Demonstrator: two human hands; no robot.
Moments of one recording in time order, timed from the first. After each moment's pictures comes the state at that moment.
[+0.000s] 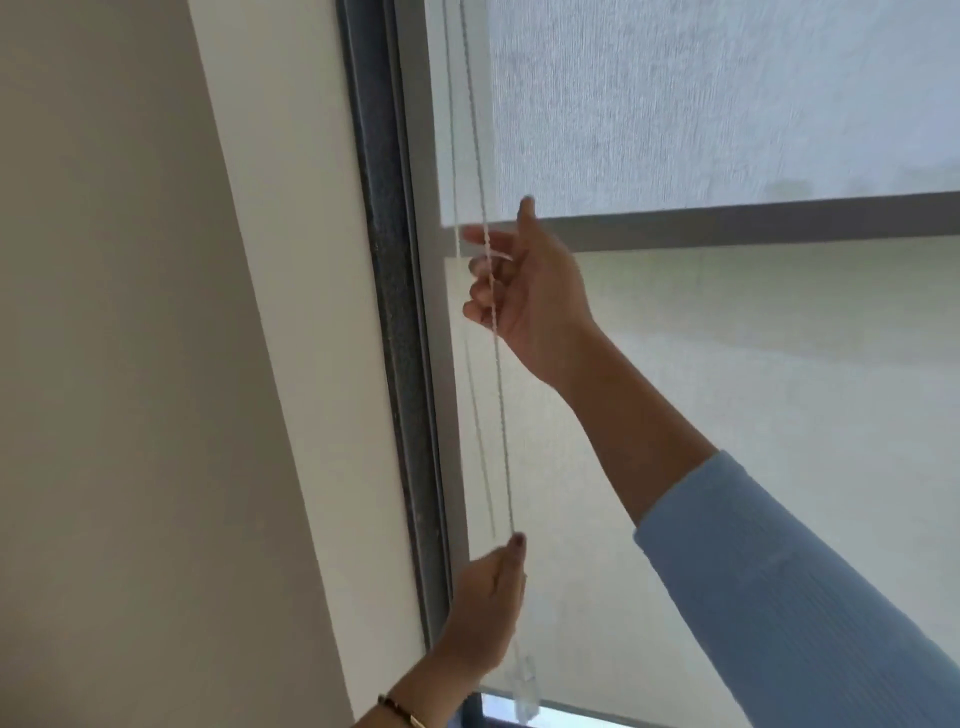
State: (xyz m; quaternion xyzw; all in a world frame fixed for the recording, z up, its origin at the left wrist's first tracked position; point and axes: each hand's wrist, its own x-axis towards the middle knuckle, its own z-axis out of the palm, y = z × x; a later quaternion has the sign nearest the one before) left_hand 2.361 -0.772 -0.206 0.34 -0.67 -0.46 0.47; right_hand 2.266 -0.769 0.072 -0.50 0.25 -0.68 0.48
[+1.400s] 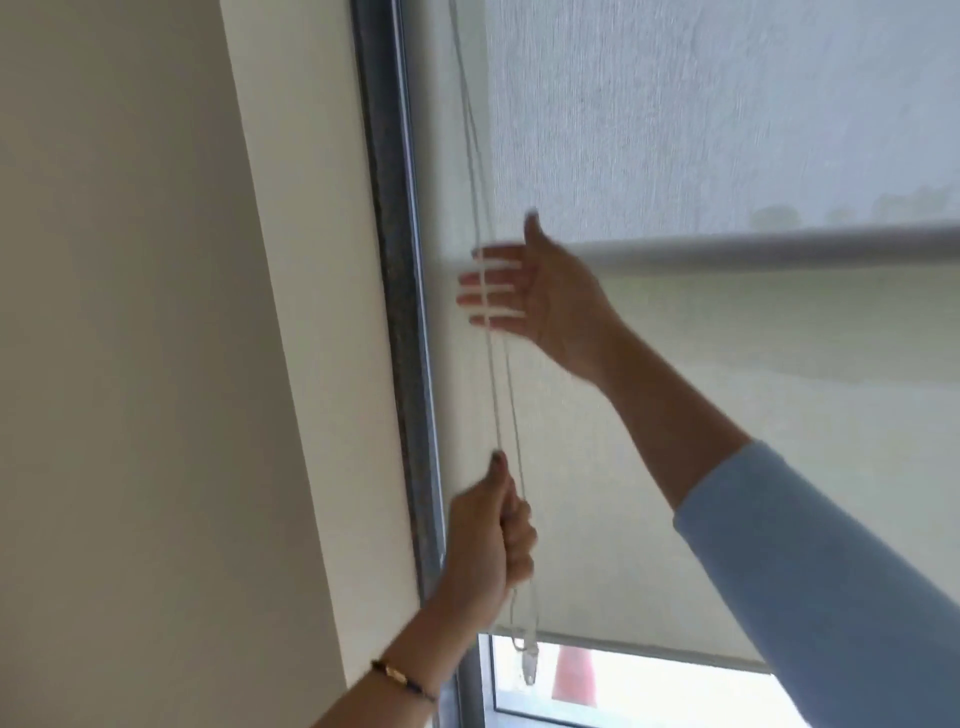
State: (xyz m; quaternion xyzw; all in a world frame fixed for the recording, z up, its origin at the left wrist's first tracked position) left_hand 2.373 -0.754 -0.088 0.23 -0.51 -0.66 0.51; right_hand 2.254 -0.785 0.088 -0.61 0.29 -0.61 0.41
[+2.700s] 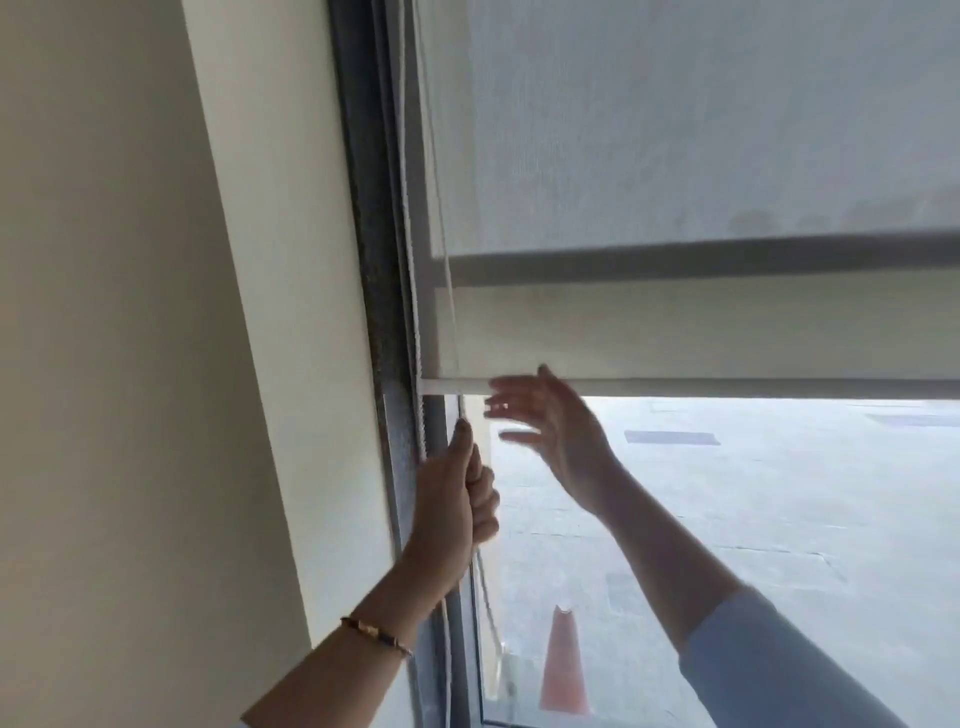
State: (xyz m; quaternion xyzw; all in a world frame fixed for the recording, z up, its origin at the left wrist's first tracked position) left_hand 2.372 -0.799 -0.069 0.20 -0.53 -0.61 0.55; right_hand 2.236 -0.790 -0.024 -0.57 0.38 -0.62 0.38
